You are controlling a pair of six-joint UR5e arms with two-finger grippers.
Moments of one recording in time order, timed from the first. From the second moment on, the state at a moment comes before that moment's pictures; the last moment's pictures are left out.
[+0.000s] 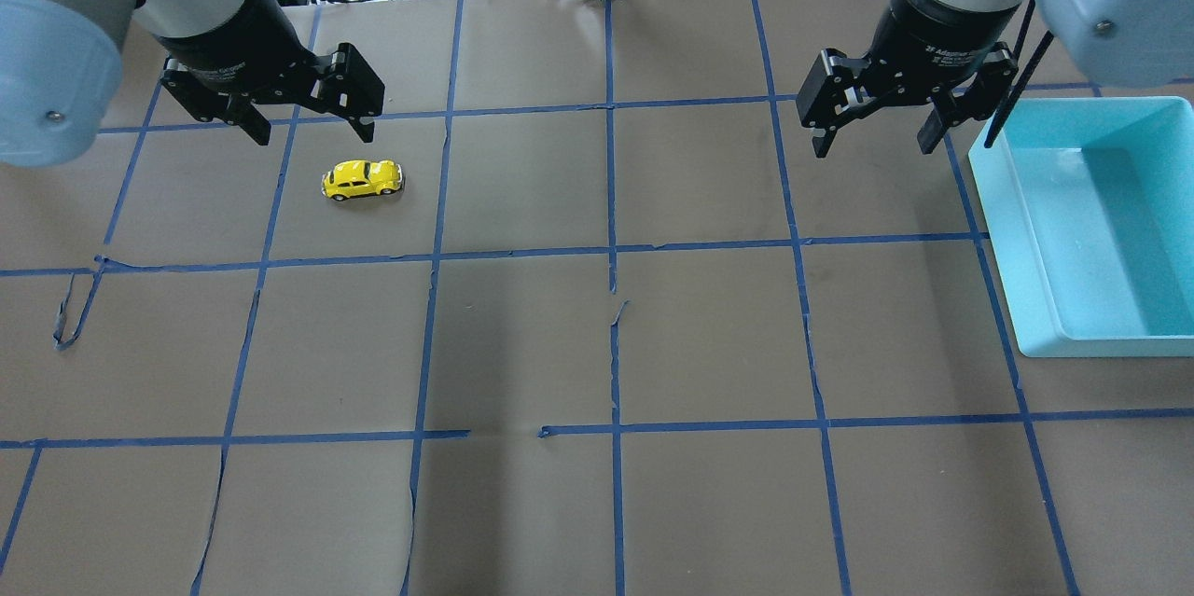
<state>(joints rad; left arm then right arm) -1.57 -1.56 -1.59 -1.47 1.58 0.00 1.56 -1.54 1.56 -1.53 -1.53 -0.03</state>
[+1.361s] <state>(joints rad) -1.57 -1.62 -1.58 -1.47 1.54 0.09 1.56 -1.53 1.56 -1.56 -1.53 -0.03</state>
